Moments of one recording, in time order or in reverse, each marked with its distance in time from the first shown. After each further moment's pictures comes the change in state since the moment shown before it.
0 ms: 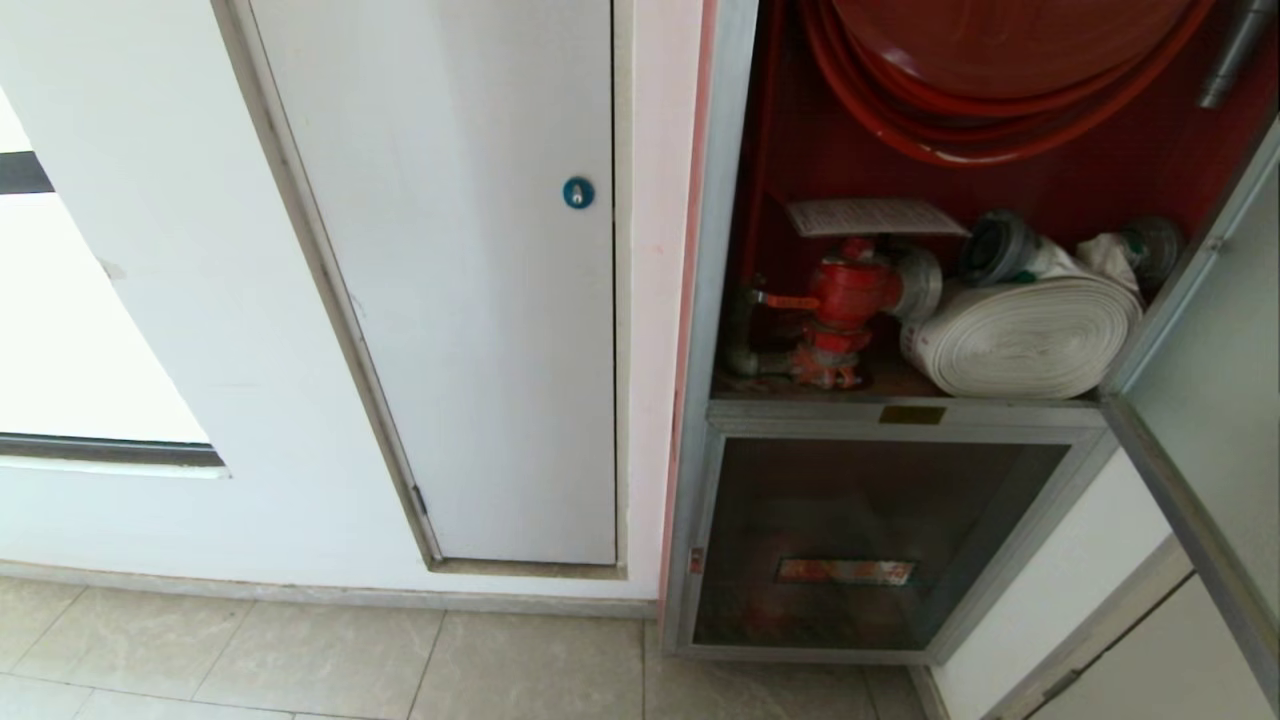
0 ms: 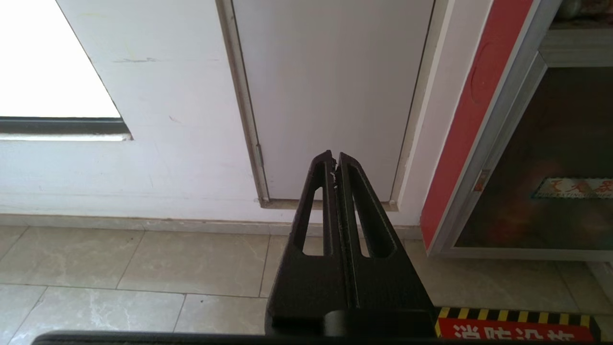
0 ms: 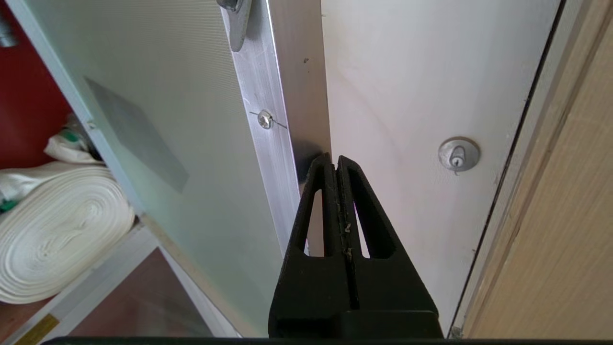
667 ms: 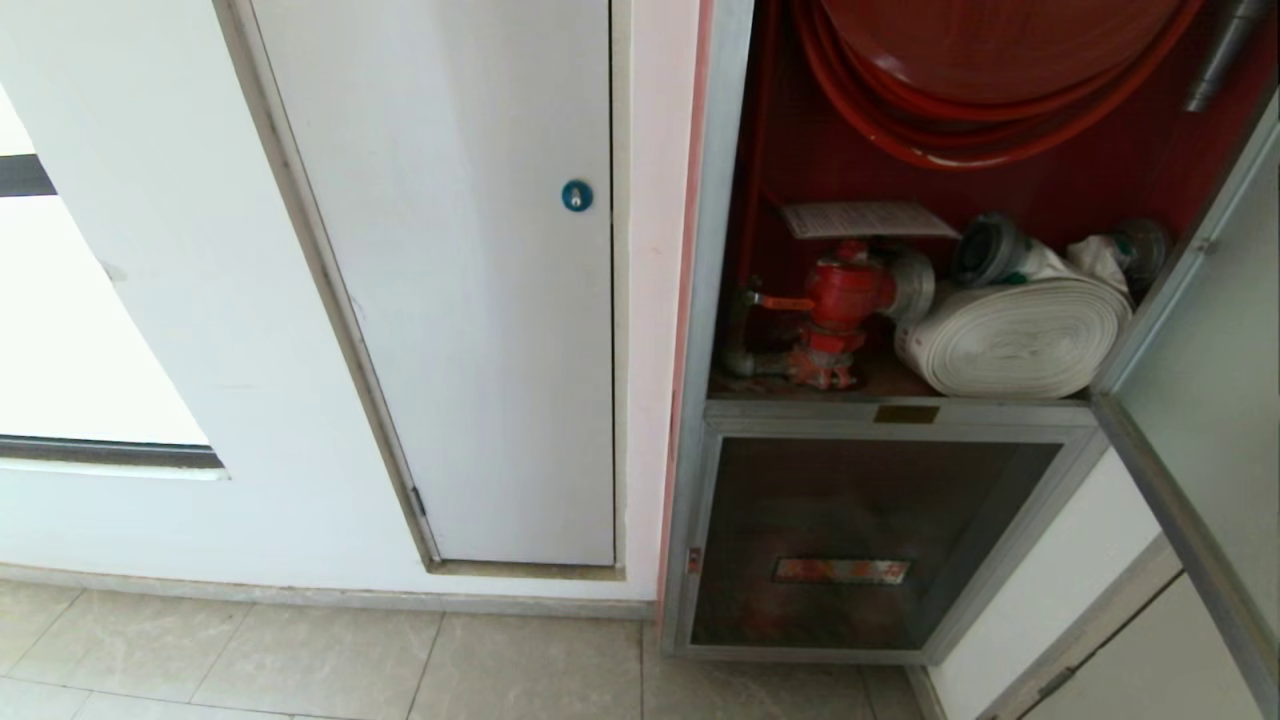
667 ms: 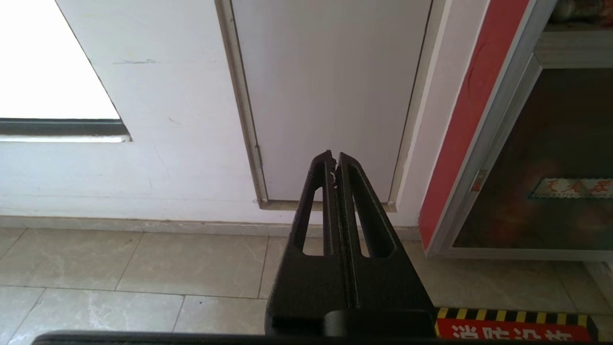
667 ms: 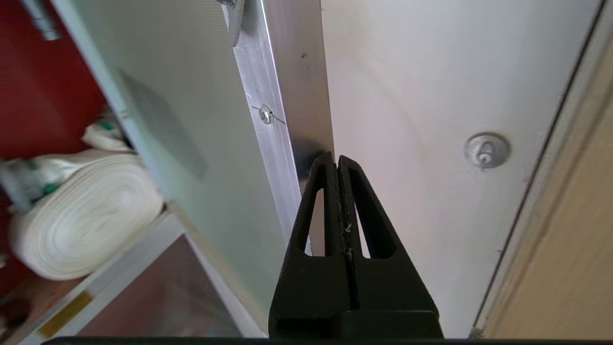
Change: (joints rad) left arm 0.000 0.000 0.000 -0.001 0.000 0.000; right arm -0.094 0.024 0.007 0.028 0.202 0.057
